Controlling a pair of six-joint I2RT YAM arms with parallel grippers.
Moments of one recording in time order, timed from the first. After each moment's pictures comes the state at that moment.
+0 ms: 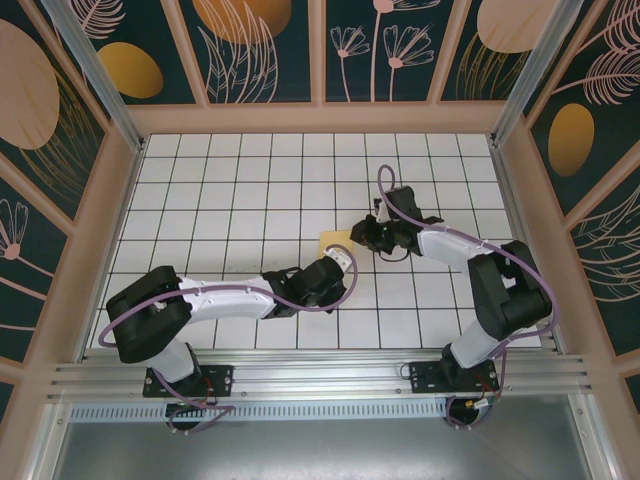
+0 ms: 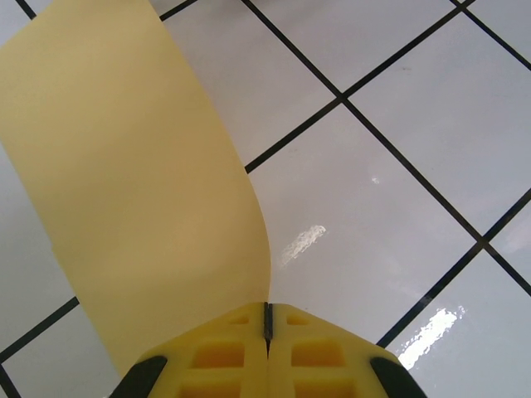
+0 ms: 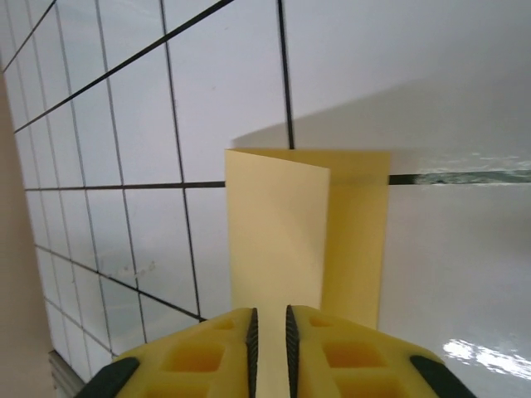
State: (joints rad) left arm -1.10 1.62 0.84 -0.08 -0.20 -0.36; right arm 0.42 1.61 0.88 -0.17 -0.48 0.75
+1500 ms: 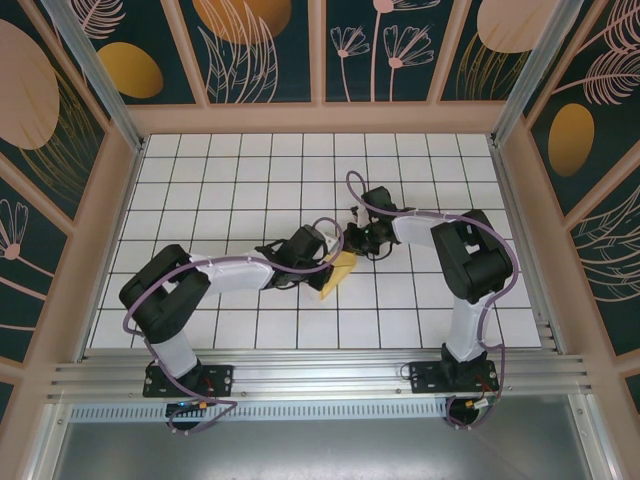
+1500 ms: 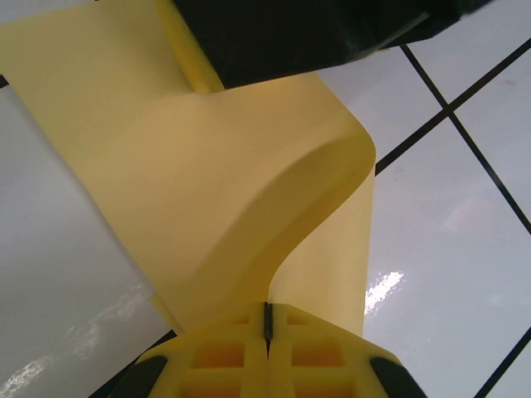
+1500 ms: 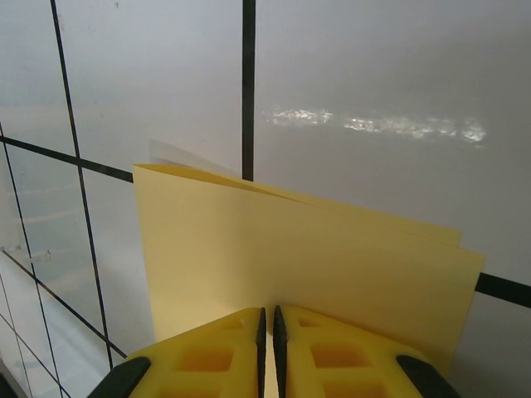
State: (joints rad) left arm -0.84 1.74 0.90 -0.09 0.12 -0.31; right arm 0.46 1.91 1.06 -0.25 -0.50 0.55
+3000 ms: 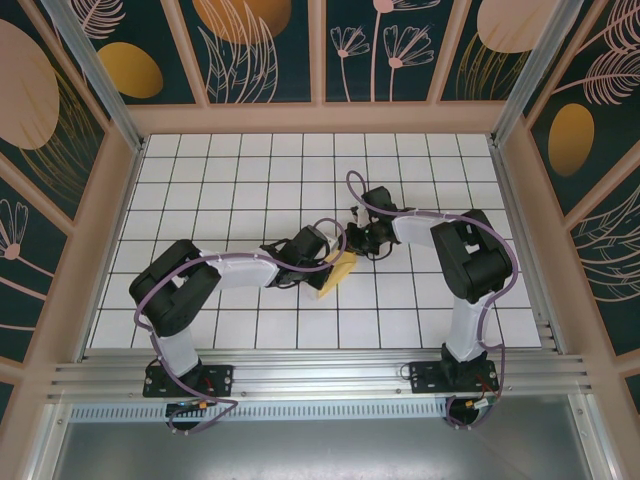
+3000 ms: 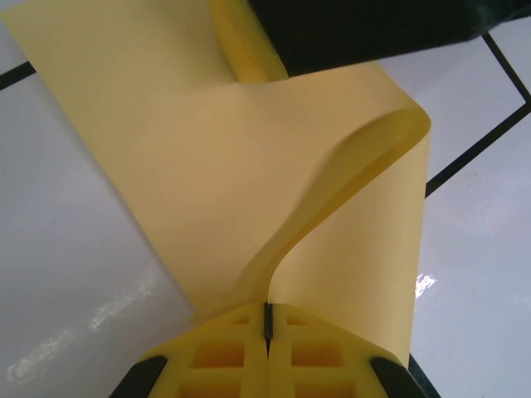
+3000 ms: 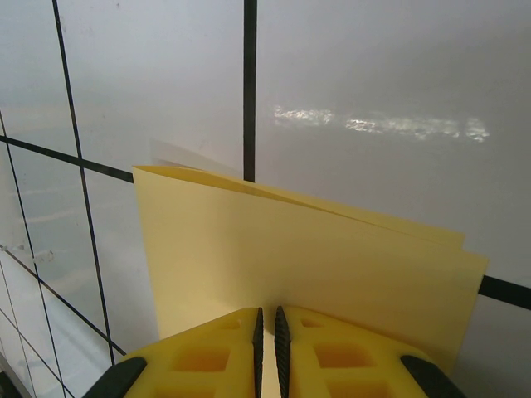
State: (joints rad) left arm -0.84 1.80 0.92 -0.09 0.07 -0.30; right arm 0.46 1.91 1.06 -0.24 -0.51 0.55
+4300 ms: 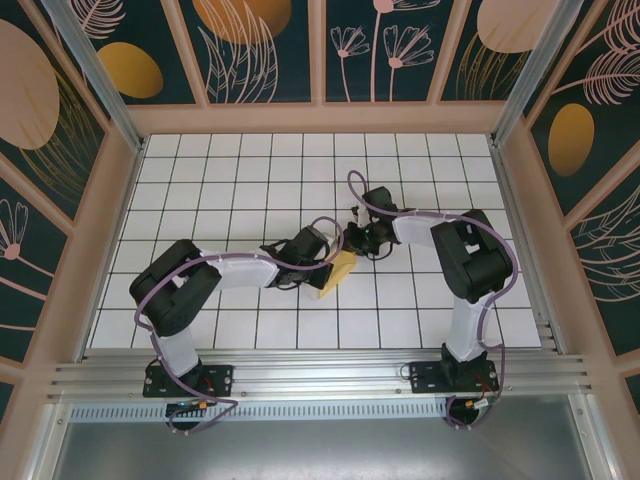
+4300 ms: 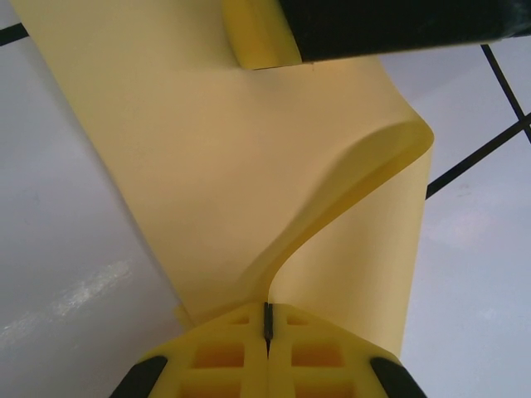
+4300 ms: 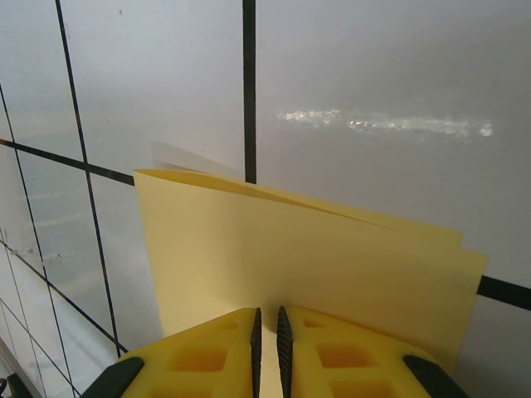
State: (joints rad) left arm -0.84 1.80 0.92 -0.08 0.10 -0.40; right arm 0.46 1.91 1.05 -0.22 -0.52 0.57
